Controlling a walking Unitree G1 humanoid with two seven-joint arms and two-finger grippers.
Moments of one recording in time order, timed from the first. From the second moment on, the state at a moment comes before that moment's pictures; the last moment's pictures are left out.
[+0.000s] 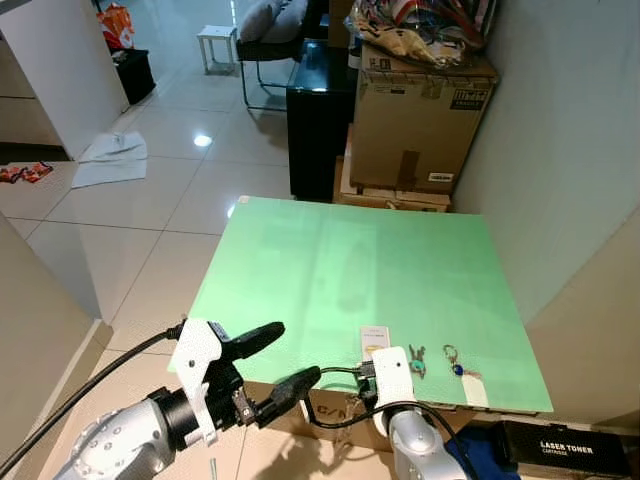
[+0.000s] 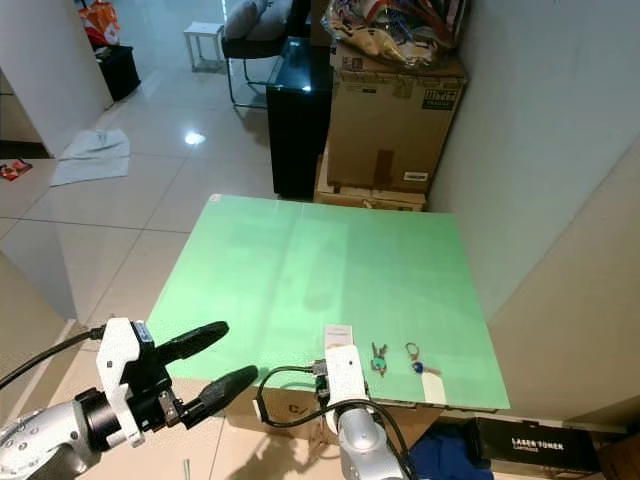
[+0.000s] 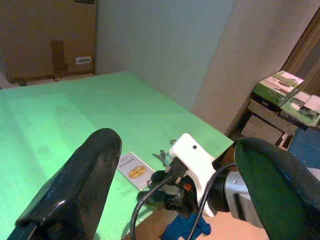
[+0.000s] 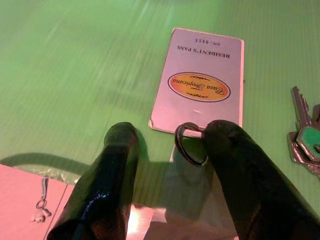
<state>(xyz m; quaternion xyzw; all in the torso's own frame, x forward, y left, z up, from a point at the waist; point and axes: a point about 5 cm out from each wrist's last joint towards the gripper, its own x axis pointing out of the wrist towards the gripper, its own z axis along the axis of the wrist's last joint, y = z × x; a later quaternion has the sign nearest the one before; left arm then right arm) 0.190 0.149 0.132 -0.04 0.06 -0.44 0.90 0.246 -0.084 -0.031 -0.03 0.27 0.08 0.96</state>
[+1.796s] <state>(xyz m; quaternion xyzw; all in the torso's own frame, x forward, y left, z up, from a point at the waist) 0.235 0.127 0.129 -0.11 0.02 -0.39 0.91 0.283 -0.081 0.018 -0.02 0.17 0.09 0.98</state>
